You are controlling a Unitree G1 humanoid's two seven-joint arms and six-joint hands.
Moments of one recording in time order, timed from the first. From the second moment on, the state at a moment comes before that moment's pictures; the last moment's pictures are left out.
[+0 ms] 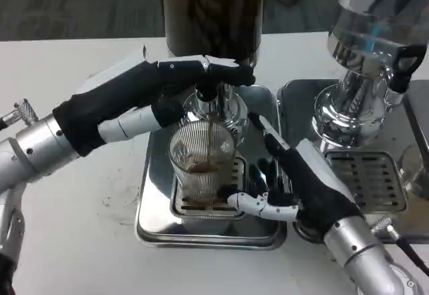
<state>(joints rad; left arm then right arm) -0.47 0.47 0.02 0.54 -0.28 -0.68 -1.00 -0.04 -0.18 0.26 0.07 -0.41 -0.05 0.08</state>
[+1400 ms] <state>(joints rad) -0.44 0.50 0.02 0.50 -0.28 -0.69 -0.98 -0.15 -0.14 0.30 0.19 -0.45 -0.05 0.07</state>
